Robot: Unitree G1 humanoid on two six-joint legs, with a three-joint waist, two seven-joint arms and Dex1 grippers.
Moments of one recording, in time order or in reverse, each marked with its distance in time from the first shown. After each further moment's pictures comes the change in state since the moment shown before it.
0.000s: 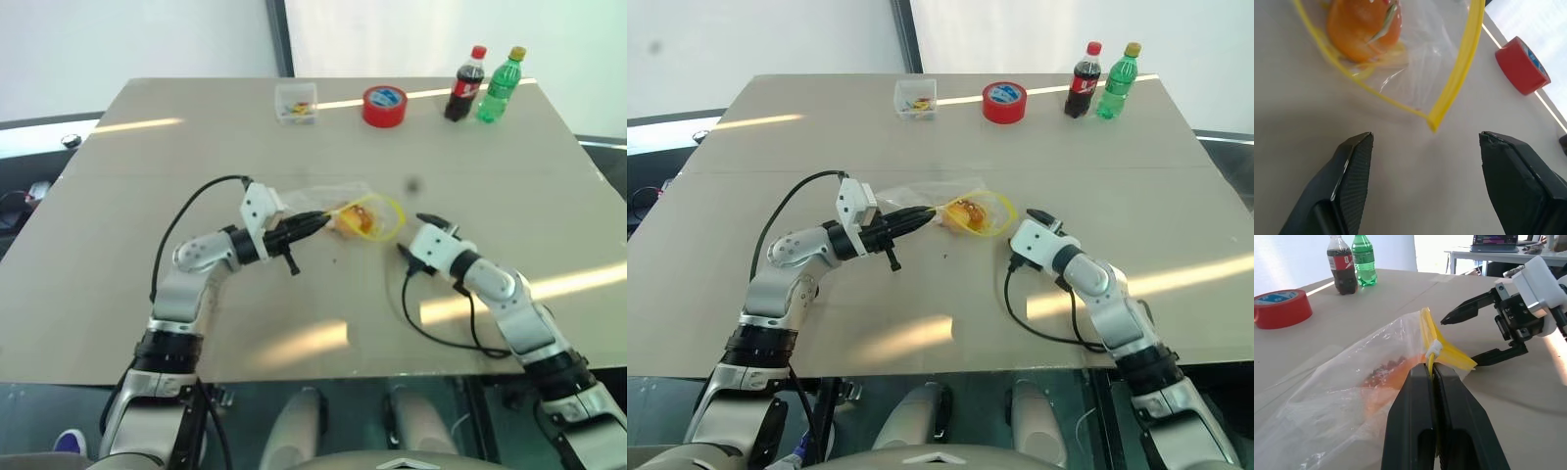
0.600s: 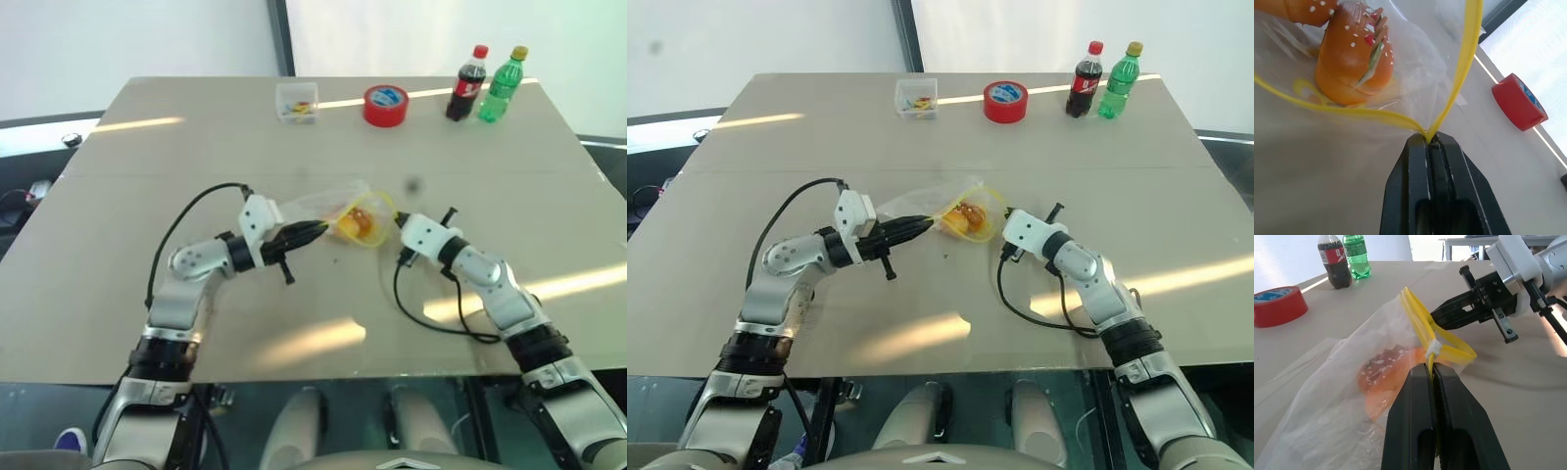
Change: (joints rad) left arm 0.047 0.019 -0.007 -0.001 0.043 -0.086 -0.028; right arm -0.068 0.001 -0.013 0.173 0.023 -0.227 0.026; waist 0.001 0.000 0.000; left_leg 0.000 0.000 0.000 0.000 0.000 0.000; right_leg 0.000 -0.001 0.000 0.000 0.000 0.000
